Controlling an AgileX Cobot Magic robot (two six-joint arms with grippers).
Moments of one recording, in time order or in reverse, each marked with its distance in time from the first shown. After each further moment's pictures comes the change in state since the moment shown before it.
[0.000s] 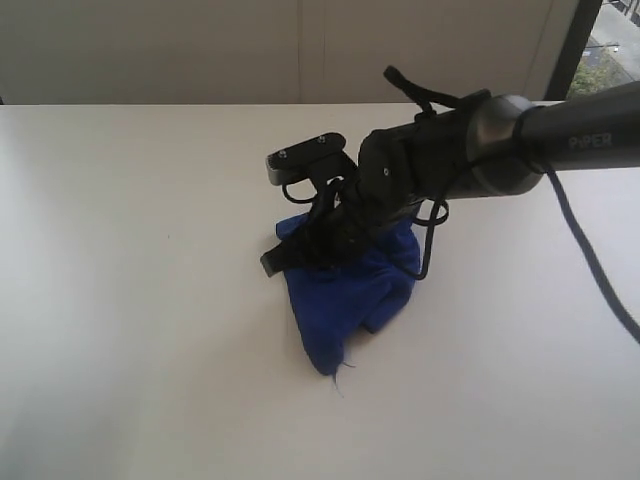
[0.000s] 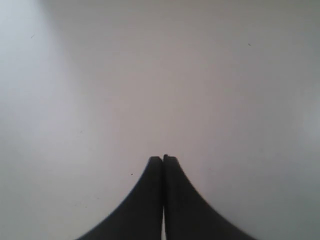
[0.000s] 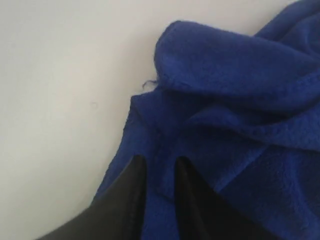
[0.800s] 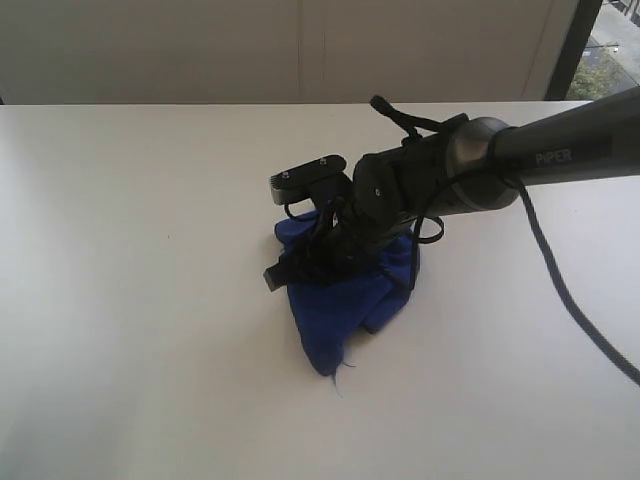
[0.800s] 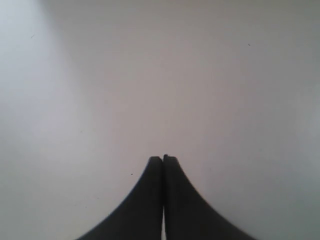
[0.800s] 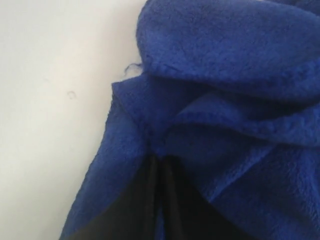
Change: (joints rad) left arm 0.000 0.000 0.000 0.000 0.000 0.000; right arm 0.000 0.062 0.000 -0.008 -0.022 0.024
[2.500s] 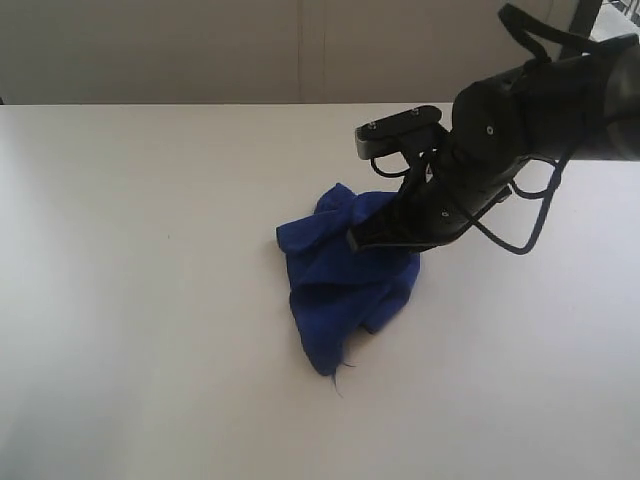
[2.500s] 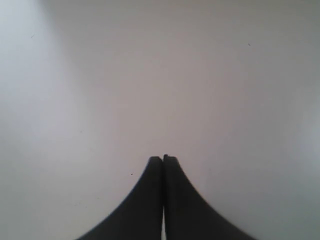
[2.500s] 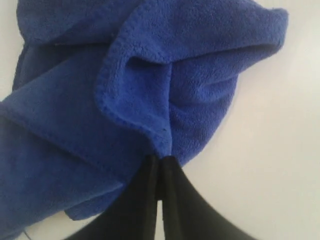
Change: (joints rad) left arm 0.000 0.000 0.000 0.000 0.000 0.000; right arm -0.136 -0.272 0.103 -0.193 0.226 0.134
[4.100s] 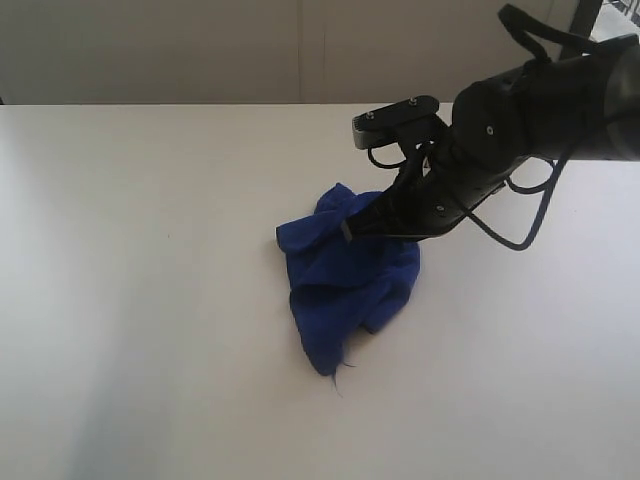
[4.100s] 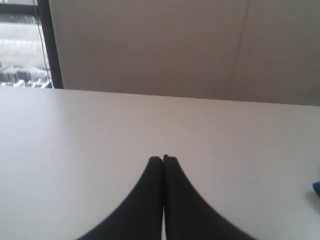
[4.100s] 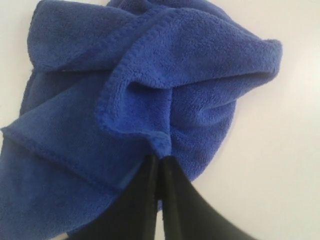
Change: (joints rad) left arm 0.000 0.206 -0.337 0.008 -0.135 -0.118; right arm 0.000 0.000 0.000 0.000 -0.062 0.000
